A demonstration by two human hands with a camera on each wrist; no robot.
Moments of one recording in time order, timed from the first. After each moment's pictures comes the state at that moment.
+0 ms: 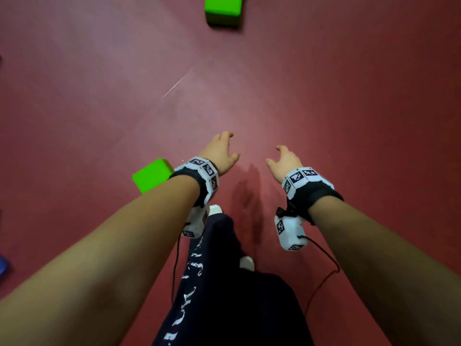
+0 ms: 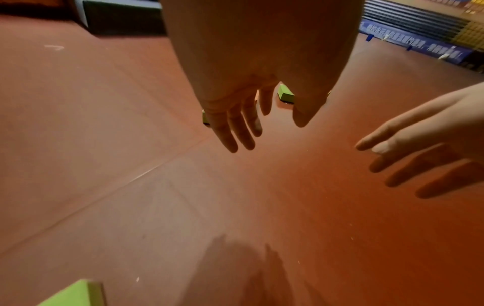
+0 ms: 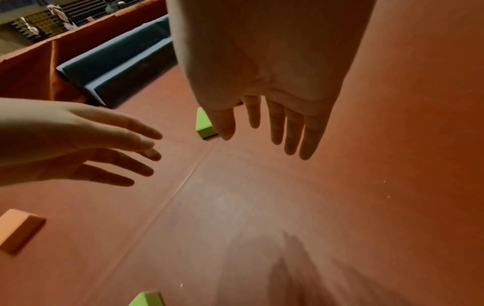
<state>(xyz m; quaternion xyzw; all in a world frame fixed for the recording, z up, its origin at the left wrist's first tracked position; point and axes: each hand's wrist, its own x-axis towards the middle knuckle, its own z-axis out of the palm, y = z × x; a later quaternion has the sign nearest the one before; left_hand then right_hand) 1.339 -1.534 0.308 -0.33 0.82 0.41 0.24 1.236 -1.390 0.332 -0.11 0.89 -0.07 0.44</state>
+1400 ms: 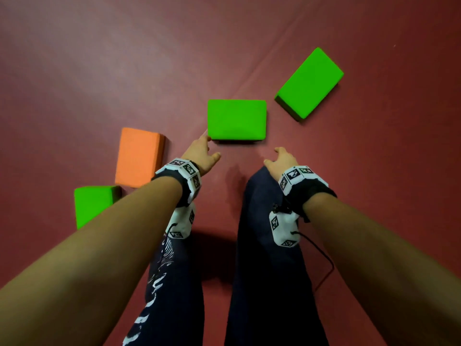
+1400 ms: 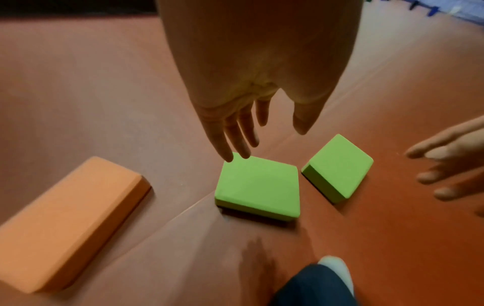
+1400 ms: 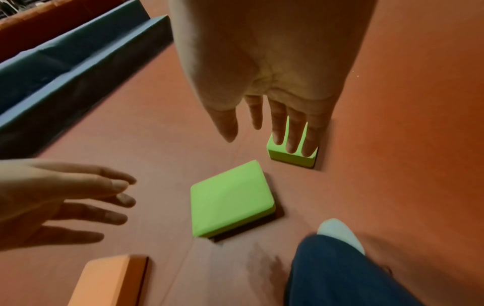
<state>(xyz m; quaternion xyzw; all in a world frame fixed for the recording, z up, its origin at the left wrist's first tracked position) 0.301 -1.773 0.242 -0.37 0.79 0.40 0.29 0.190 -1.595 0.257 -0.02 0.88 -0.10 0.46</state>
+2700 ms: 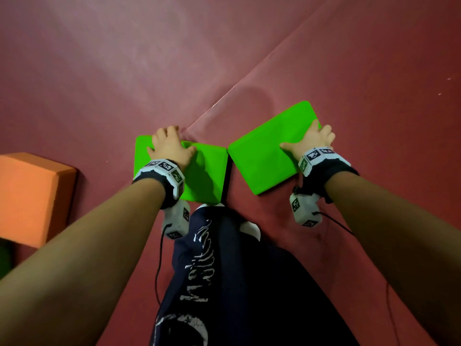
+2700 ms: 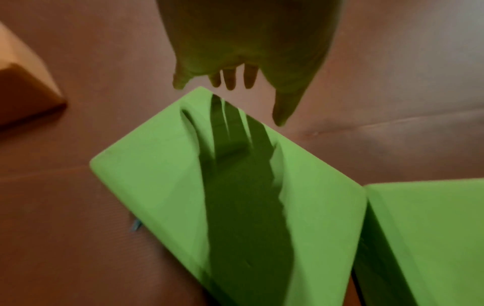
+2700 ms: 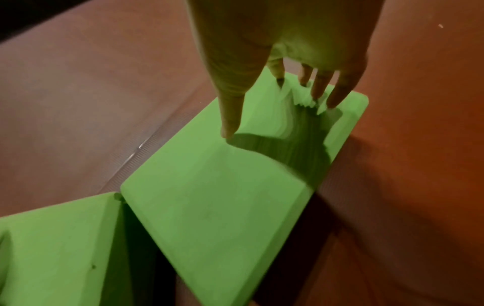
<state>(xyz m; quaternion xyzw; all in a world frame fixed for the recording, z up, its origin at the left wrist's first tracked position) 0.084 -1.788 -0.021 -0.57 0.74 0.27 0.24 -0.139 -1.597 -0.016 -0.05 0.93 0.03 0.36</state>
